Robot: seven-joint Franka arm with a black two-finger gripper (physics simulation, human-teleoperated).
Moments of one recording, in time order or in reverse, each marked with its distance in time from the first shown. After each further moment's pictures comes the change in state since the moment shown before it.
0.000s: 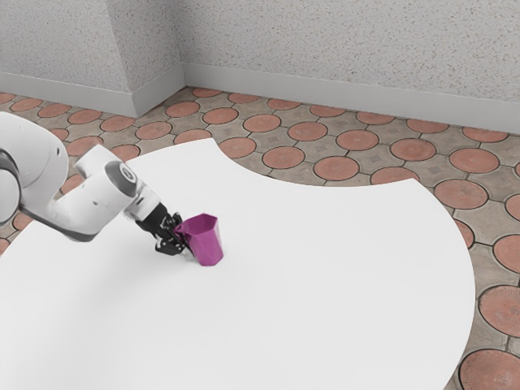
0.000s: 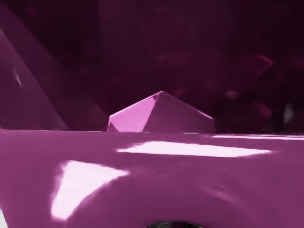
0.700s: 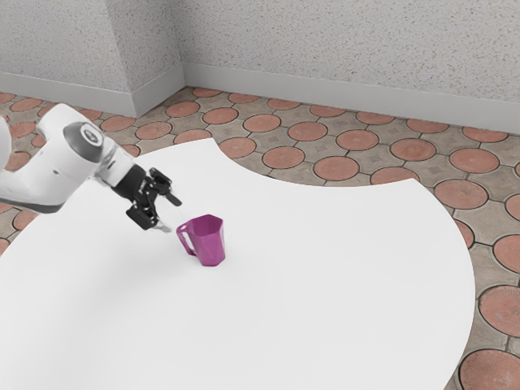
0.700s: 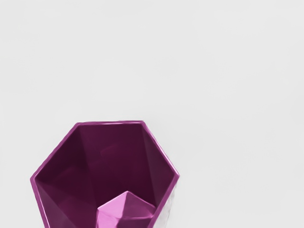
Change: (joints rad) arm 0.033 -0.315 -0.023 -0.149 0.030 -0.086 -0.027
